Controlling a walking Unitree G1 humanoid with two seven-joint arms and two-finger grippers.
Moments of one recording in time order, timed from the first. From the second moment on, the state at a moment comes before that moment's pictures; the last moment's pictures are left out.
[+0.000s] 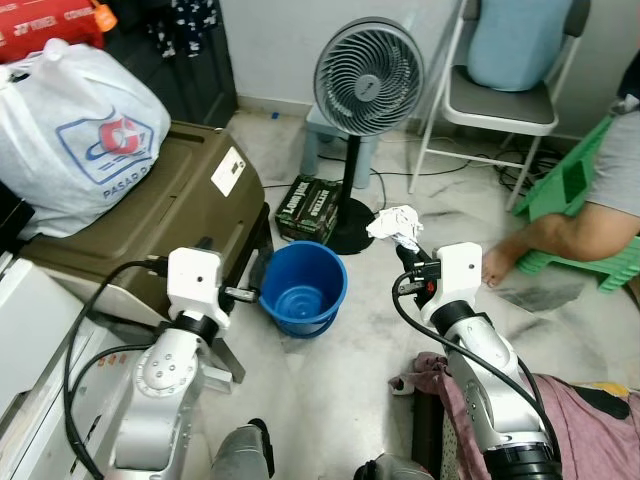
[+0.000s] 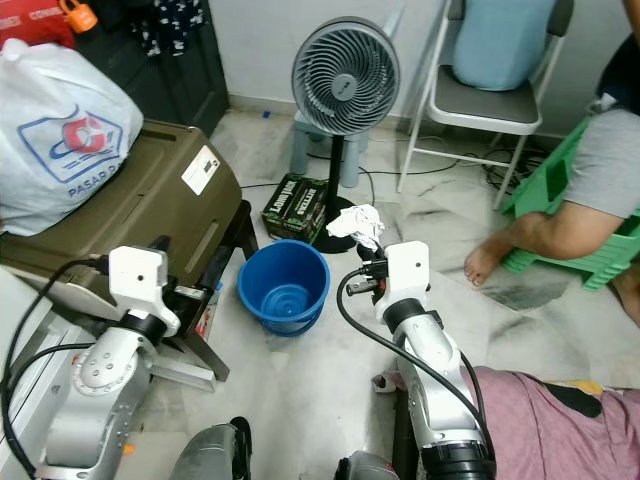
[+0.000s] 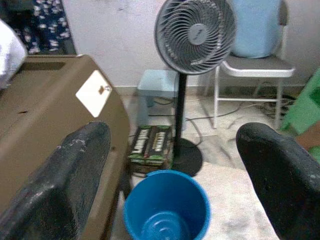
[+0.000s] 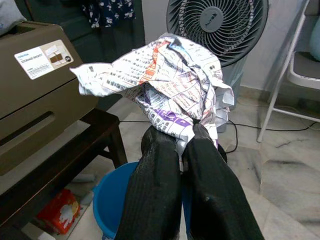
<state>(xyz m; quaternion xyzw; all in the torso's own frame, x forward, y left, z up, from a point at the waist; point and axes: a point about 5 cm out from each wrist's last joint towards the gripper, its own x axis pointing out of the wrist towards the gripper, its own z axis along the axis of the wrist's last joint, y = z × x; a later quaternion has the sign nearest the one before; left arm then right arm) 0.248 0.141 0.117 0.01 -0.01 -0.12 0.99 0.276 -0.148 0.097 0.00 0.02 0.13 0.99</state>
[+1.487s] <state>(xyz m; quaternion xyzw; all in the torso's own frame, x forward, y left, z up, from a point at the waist) 0.253 0.147 0.125 0.01 -0.03 -0.10 0.99 0.286 -0.130 0.110 0.01 -0.01 0.15 0.99</state>
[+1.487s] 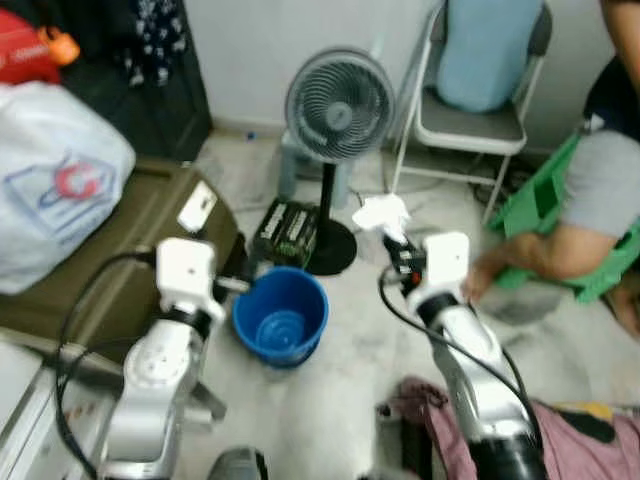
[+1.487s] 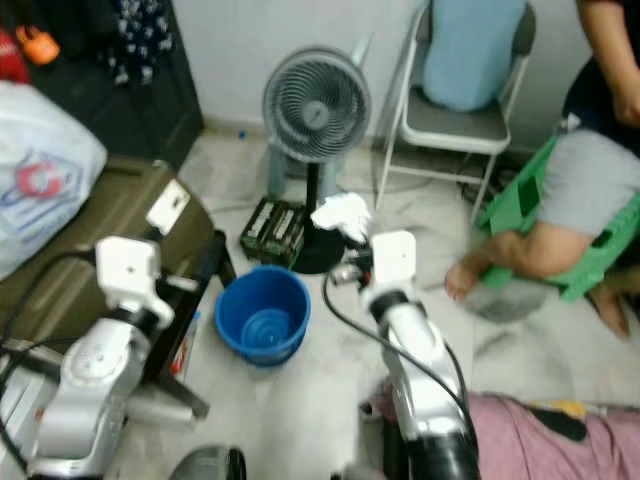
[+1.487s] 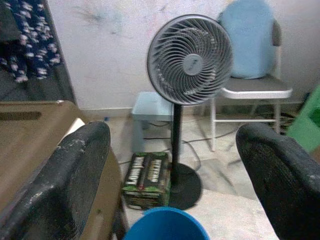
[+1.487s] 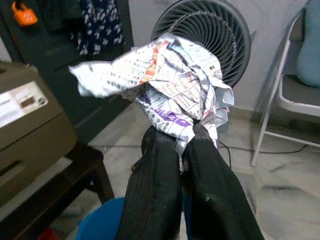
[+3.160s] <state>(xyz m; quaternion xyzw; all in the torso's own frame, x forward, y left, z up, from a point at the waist) 0.255 0.119 0.129 -0.01 -0.04 -0.16 0.99 0.283 -0.154 0.098 0.00 0.02 0.11 0.99</state>
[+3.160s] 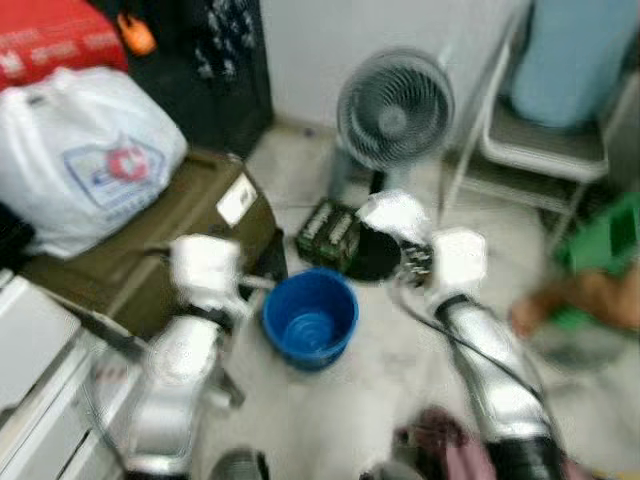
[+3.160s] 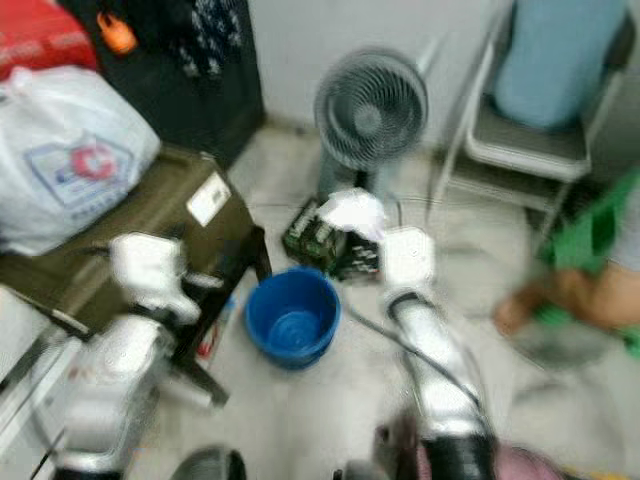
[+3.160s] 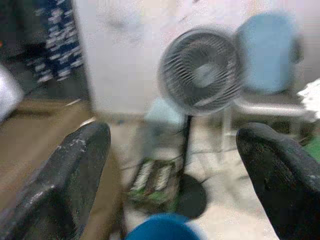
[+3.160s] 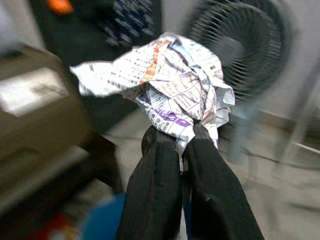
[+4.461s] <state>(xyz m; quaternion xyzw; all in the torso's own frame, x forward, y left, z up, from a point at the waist) 0.256 0.142 0.126 0.01 -0.04 -0.13 0.99 0.290 -0.121 0.107 0.01 -0.01 0.16 0.99</state>
